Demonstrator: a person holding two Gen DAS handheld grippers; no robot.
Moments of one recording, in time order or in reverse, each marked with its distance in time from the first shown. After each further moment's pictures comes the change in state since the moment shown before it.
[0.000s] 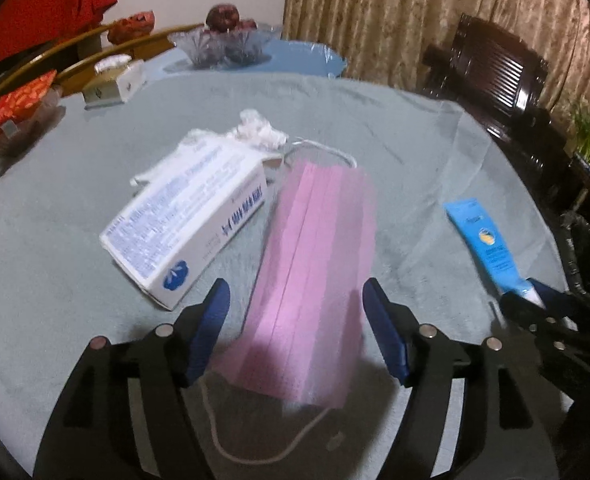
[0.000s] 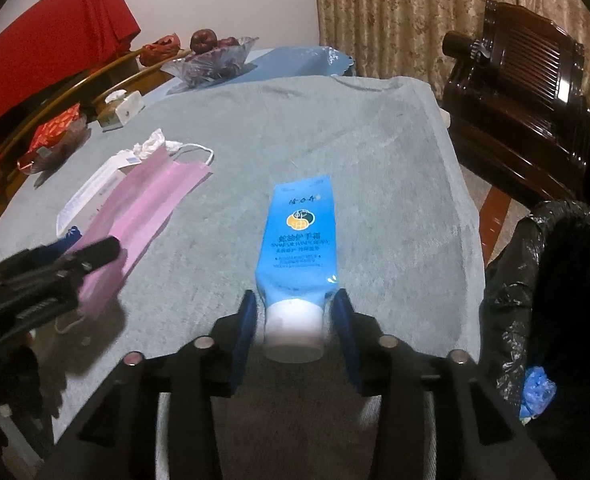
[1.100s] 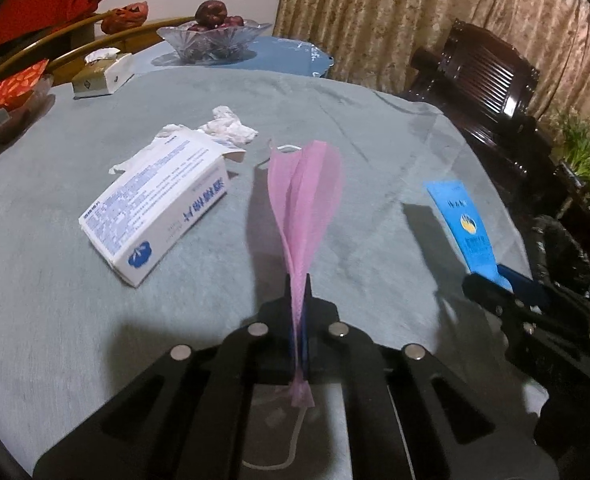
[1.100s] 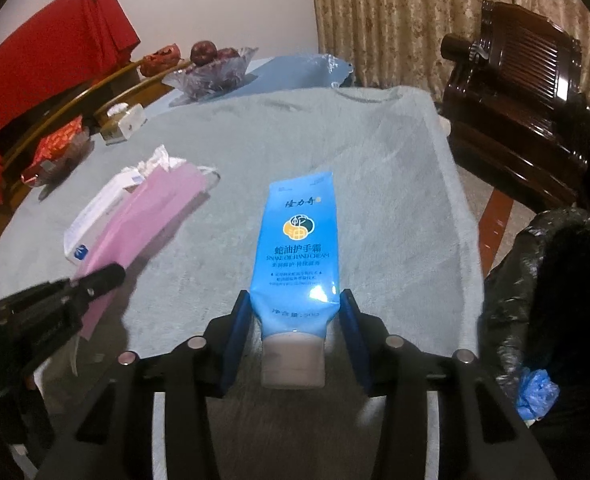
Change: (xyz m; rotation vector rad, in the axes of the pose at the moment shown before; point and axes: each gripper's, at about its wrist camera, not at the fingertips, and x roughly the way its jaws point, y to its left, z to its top) left arm -0.023 -0.023 -0.006 -0.033 0.002 -0.067; right arm -0.017 -0.004 0.008 0.022 -0.039 0.021
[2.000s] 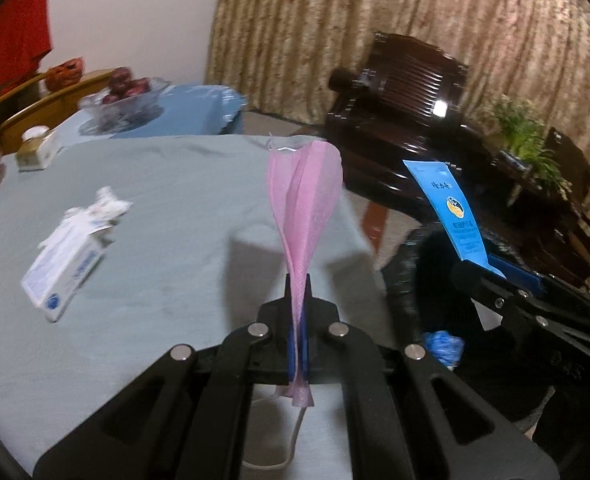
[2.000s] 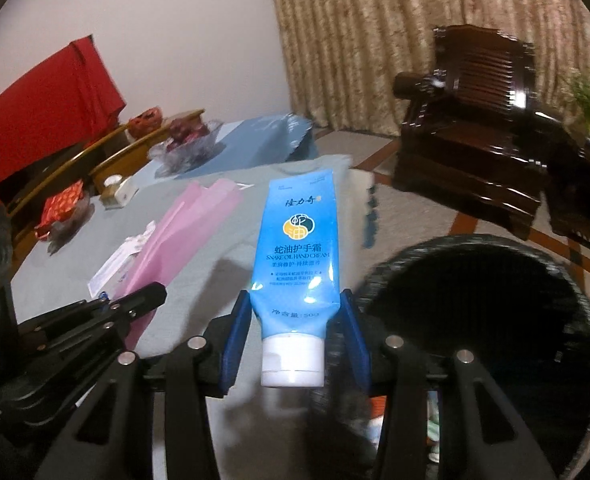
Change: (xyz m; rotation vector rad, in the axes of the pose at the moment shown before) left arm -0.049 -0.138 0.006 0.157 -0.115 -0.170; right arm -0.128 -0.091 -0.005 0.107 -0.173 -0.056
